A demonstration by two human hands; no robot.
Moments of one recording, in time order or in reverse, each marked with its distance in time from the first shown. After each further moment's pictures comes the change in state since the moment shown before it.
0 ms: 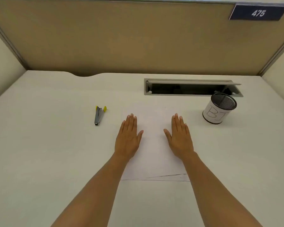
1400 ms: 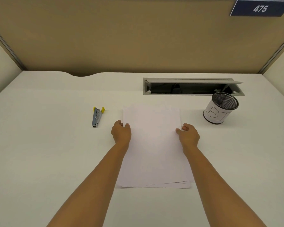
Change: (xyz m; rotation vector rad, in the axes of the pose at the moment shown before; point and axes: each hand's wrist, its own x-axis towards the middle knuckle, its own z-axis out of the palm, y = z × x) left_hand 0.036 0.007 -0.025 -0.973 0.179 -0.822; right_hand 0.022 0.004 -0.015 0.844 0.233 0.696
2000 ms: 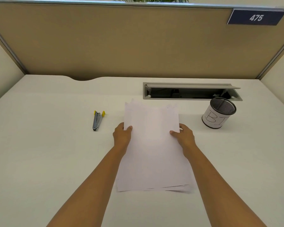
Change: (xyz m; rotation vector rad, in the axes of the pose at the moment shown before) left_hand -0.011 0.008 -0.011 -0.030 -0.156 0.075; right_hand -0.005 -0.014 -0.008 0.112 -0.302 -0.010
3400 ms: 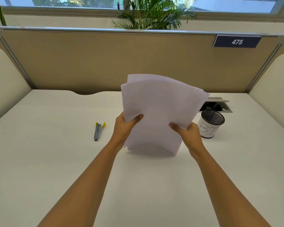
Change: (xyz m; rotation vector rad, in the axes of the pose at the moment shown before) left_hand -0.038 0.076 -0.023 -0.310 -0.179 0.426; right_hand -0.043 -0.065 -0.032 0.145 -0.071 -0.384
